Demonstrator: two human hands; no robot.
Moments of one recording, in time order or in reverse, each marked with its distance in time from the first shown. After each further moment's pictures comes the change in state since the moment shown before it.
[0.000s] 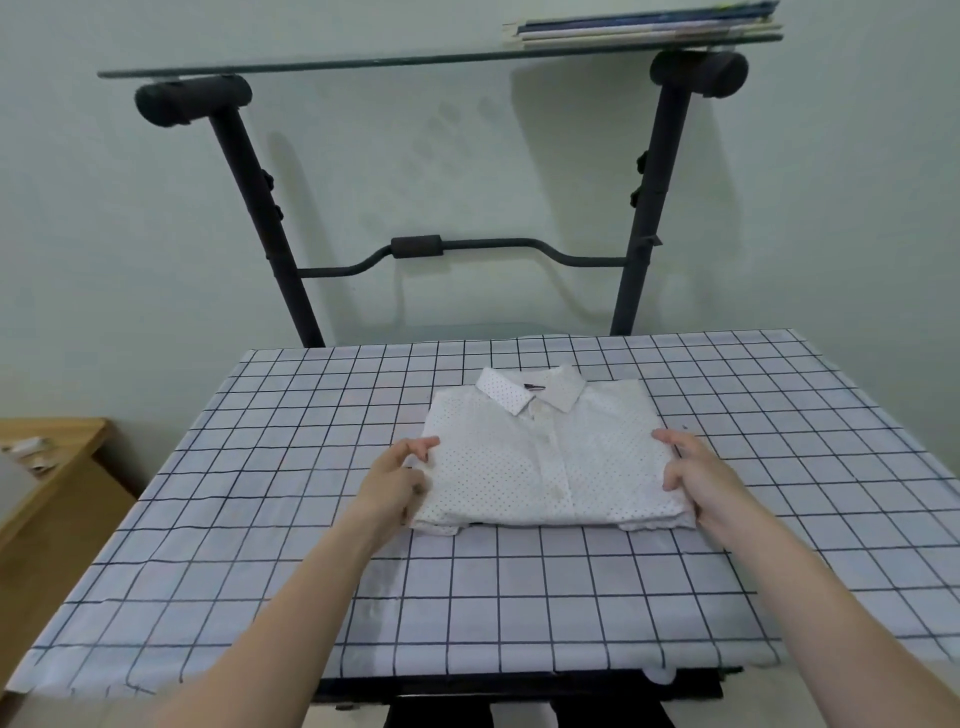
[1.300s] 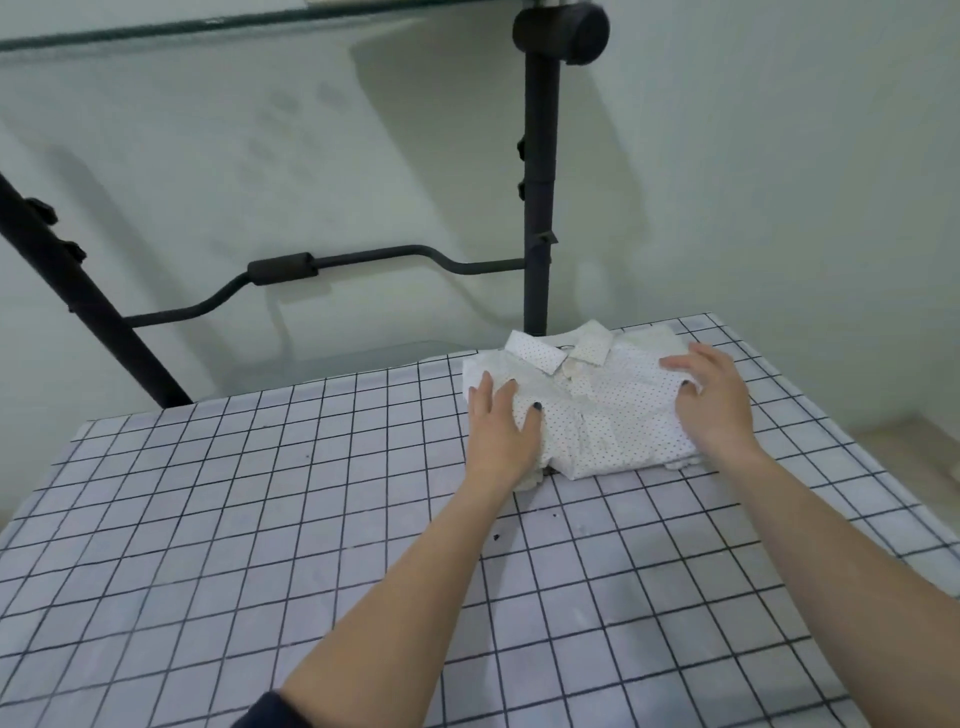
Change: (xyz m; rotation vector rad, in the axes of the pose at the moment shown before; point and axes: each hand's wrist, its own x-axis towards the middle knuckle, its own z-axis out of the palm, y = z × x) left_hand 0.096 0.031 0.245 0.647 -0.092 0.361; right_hand 0.117 -0.043 -0.111 -0.518 0.526 -0.473
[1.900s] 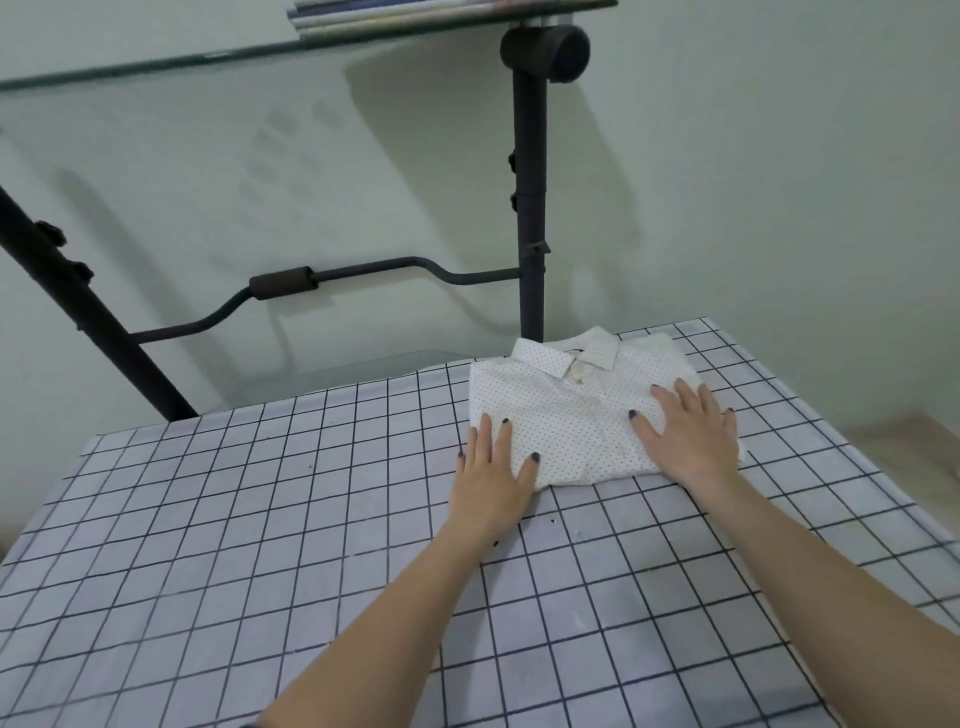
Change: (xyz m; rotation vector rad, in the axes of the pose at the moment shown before) left_hand -0.020 -0.036 0.006 0.464 -0.194 0.027; right_hand -0.016 0.017 0.020 -0.622 -0.259 0.009
